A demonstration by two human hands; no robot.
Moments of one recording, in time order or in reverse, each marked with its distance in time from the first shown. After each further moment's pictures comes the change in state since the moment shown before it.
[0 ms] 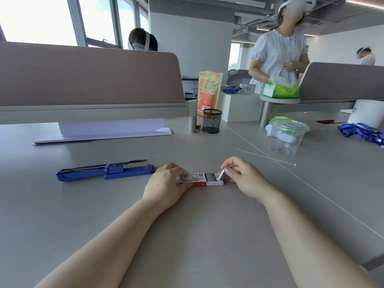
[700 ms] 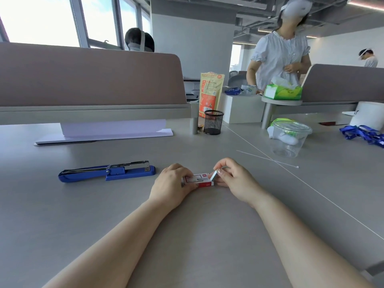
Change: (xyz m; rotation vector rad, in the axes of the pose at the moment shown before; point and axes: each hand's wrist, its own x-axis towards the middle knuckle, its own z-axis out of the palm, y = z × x) left_hand 0.007 0.000 0.010 -0.055 0.021 0.008; right_hand 0.000 -0.015 0.024 0.192 -0.027 -0.053
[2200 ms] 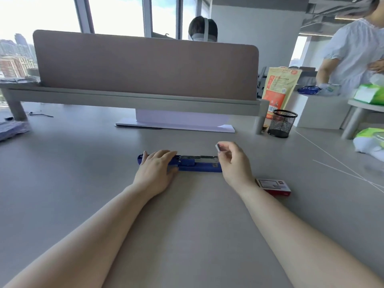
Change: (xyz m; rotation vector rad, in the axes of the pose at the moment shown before) left_hand -0.044 -0.143 -0.117 0.303 0.077 -0.236; right_hand 0.079 -0.041 0.161 -0.098 0.173 -0.270
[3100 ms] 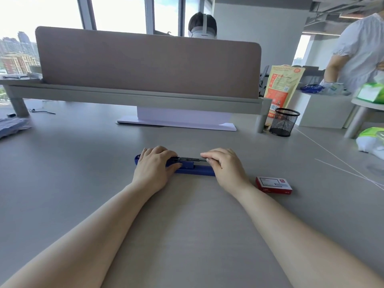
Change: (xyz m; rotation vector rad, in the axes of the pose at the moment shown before) left_hand -0.007 0.008 -0.007 -0.020 0.127 -0.016; right_hand -0.010 -0.001 0.010 -0.213 -0.167 -0.236
